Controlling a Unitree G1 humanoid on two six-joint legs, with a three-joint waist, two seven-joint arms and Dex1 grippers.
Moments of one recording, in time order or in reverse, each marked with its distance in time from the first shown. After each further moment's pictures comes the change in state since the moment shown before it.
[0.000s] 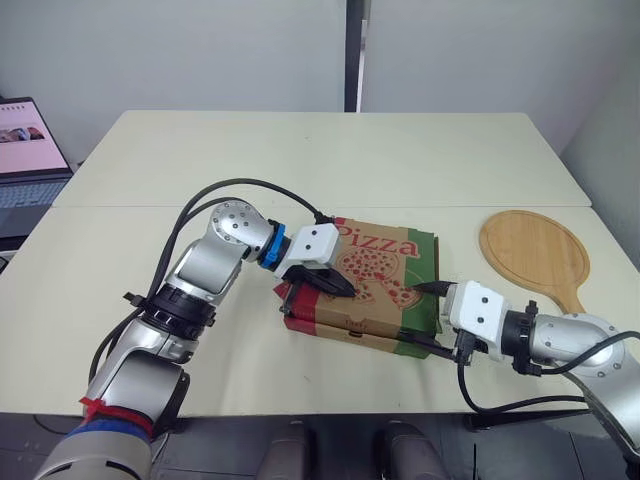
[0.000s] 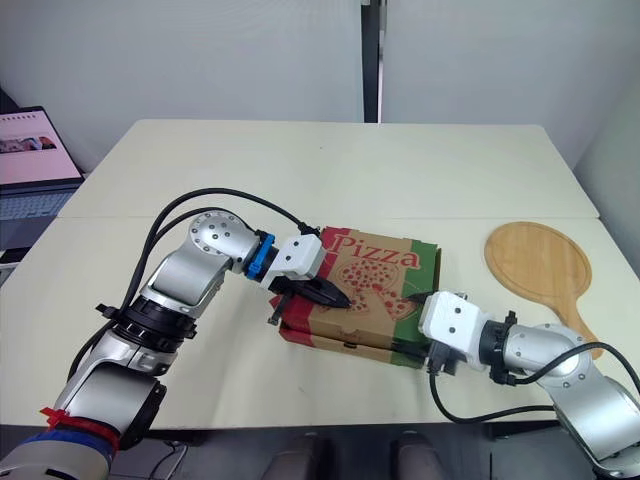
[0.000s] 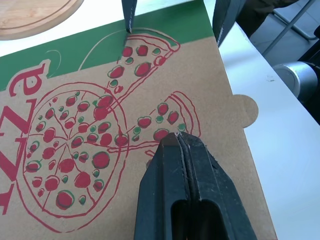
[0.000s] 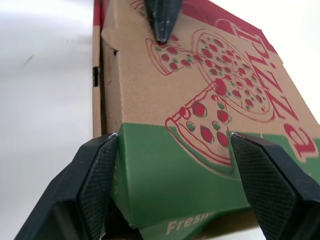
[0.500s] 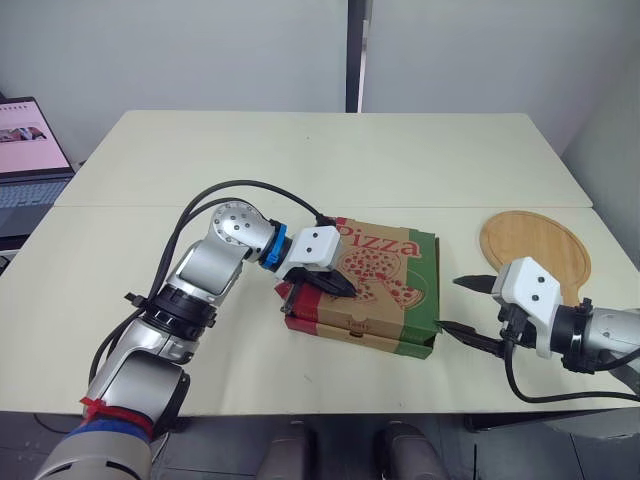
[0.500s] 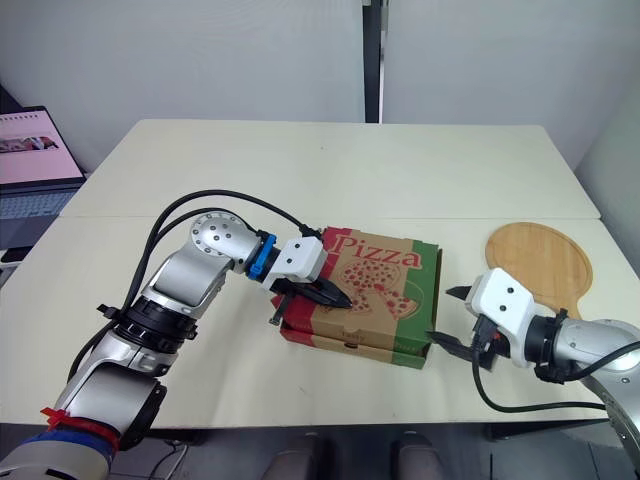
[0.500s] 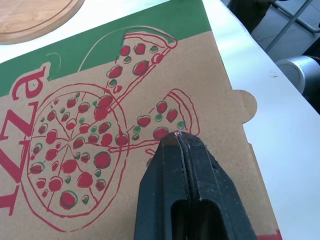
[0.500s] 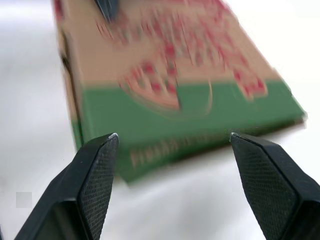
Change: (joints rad) left arm 0.001 -0.001 -0.005 0.007 0.007 -0.029 0.012; right arm 0.102 -0.110 -0.215 0.026 0.082 0.101 0.021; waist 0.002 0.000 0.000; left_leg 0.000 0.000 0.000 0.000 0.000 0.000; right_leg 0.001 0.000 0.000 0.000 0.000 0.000
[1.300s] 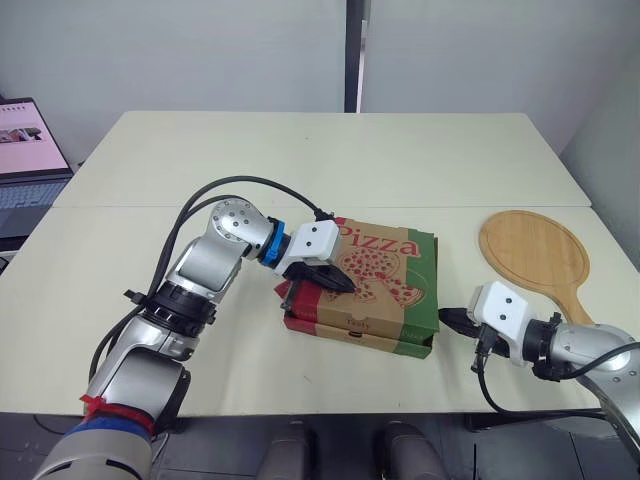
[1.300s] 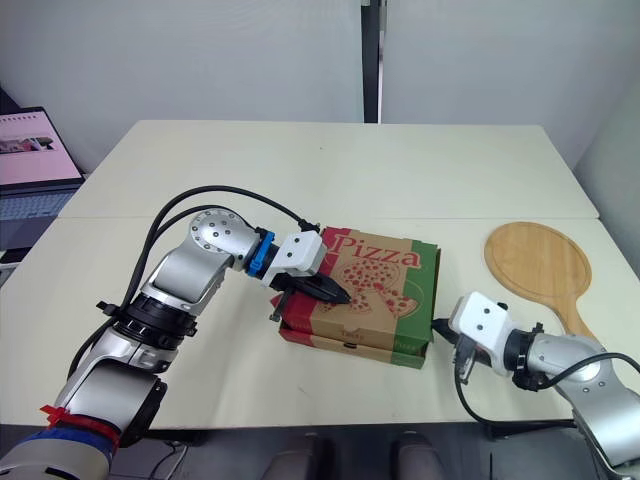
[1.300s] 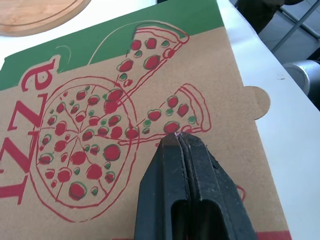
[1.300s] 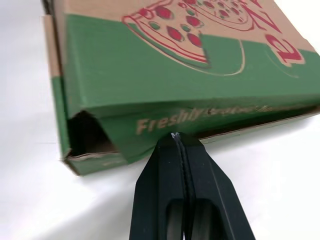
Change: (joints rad) left arm -0.017 -0.001 0.007 0.026 -0.002 0.039 0.014; right arm 0.022 0.099 0.137 0.087 -0.102 -0.179 0.012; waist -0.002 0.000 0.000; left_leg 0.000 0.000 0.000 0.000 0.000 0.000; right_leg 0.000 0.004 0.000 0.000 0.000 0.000
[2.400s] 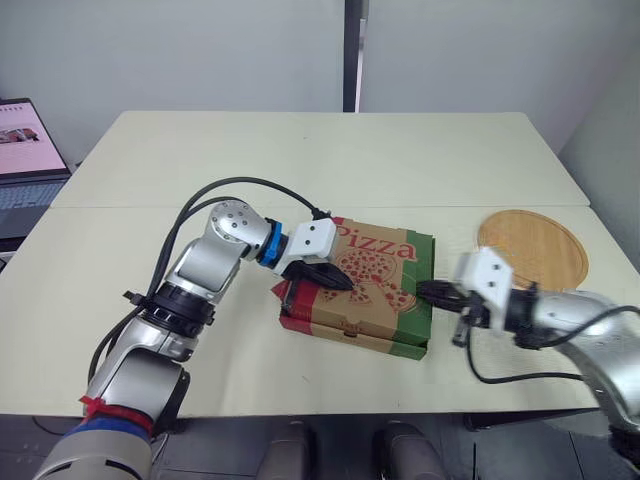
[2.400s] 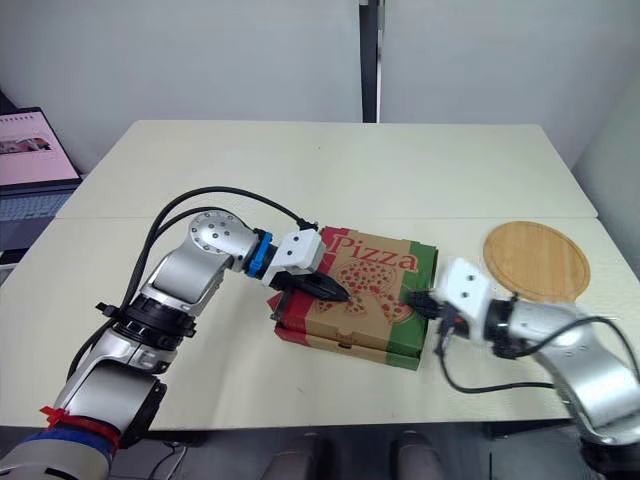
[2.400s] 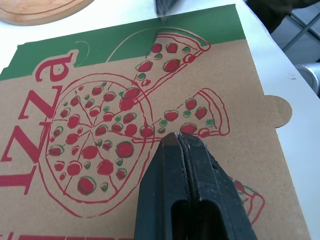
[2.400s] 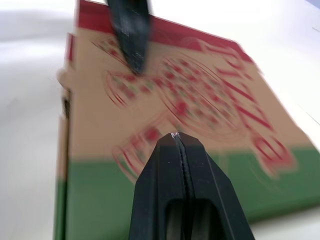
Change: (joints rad) left arm 0.016 0.006 0.017 -0.002 -0.018 0.031 0.017; right arm -0.356 0.126 0.211 0.071 0.033 0.082 -0.001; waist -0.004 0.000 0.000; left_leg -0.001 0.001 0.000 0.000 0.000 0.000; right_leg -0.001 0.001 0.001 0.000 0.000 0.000
